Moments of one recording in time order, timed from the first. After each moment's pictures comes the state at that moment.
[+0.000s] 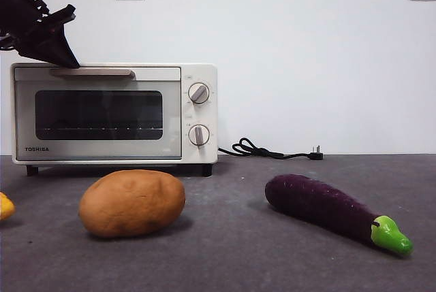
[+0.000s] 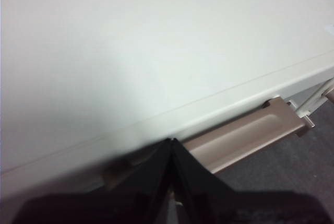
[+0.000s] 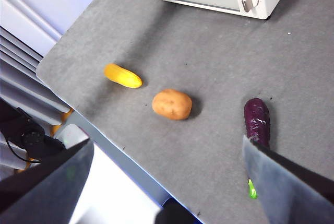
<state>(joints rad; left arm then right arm) 0.06 1.72 1.44 -0.34 0.46 0.18 0.25 0.90 1.36 -1.18 -0.59 -0.03</state>
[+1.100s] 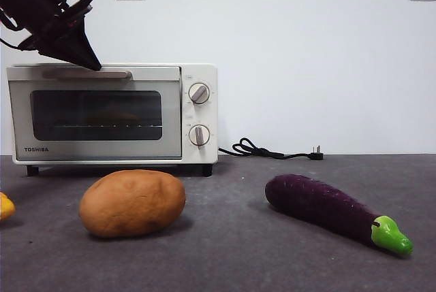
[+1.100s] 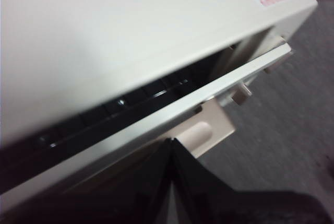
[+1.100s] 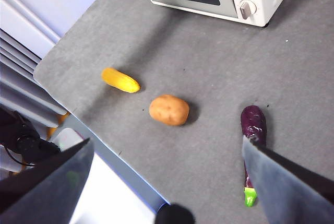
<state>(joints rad) -0.02 1.71 1.46 -0.52 0.49 0.23 0.25 0.91 1.36 -1.15 -0.59 -0.04</state>
